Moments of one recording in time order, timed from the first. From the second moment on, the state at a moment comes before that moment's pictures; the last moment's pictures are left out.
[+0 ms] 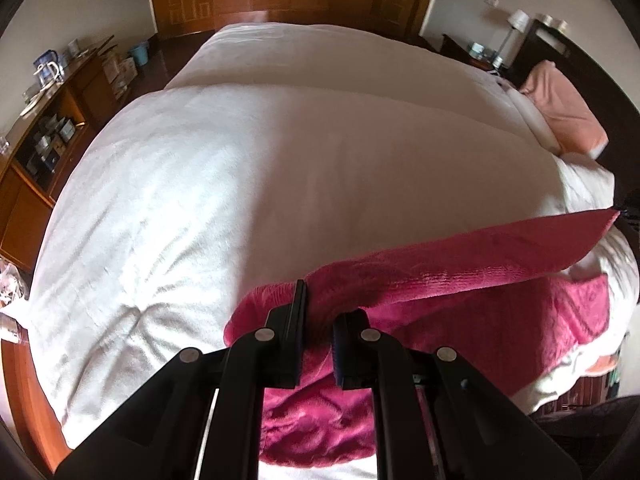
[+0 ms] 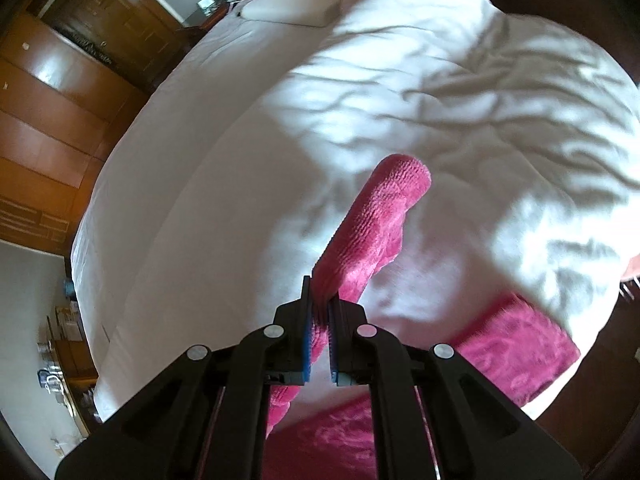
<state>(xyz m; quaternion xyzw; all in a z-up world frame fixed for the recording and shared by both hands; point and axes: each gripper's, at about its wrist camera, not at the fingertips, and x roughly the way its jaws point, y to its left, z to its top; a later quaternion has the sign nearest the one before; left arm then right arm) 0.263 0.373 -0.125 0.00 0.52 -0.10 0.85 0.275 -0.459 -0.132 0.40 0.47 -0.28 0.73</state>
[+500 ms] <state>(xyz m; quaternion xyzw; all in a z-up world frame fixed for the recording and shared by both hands) 0.168 0.363 -0.157 0.03 0.56 -0.07 0.83 0.156 -0.464 -0.153 0.43 0.46 -0.25 0.74</state>
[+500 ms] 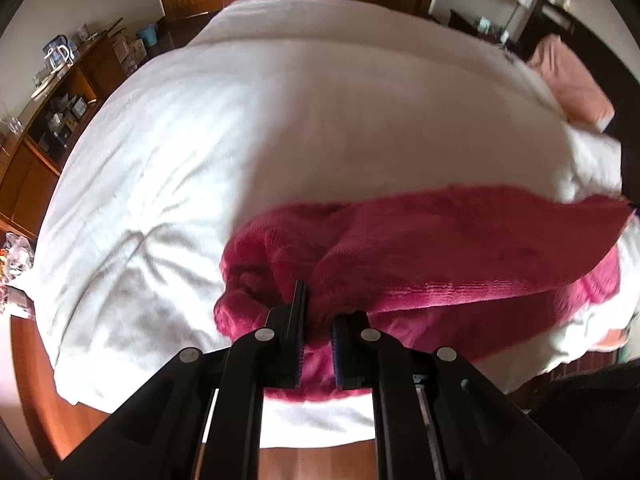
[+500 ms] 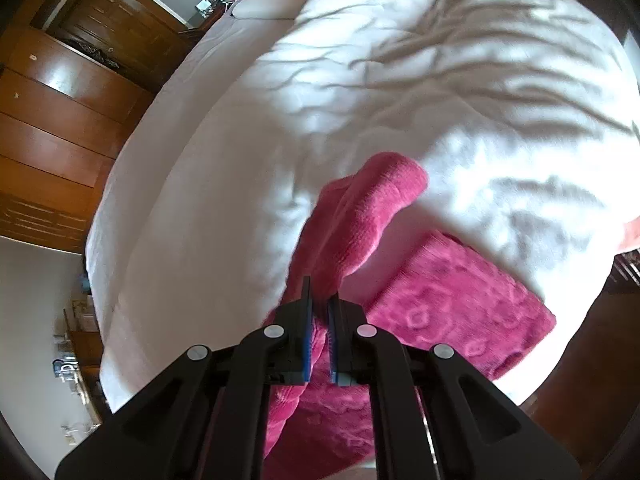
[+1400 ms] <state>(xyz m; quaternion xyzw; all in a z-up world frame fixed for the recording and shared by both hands) 0.096 0.334 -0.291 0.10 0.67 0.01 0.74 0.027 -0.471 -0.259 0.41 0.48 -0.25 0.73</state>
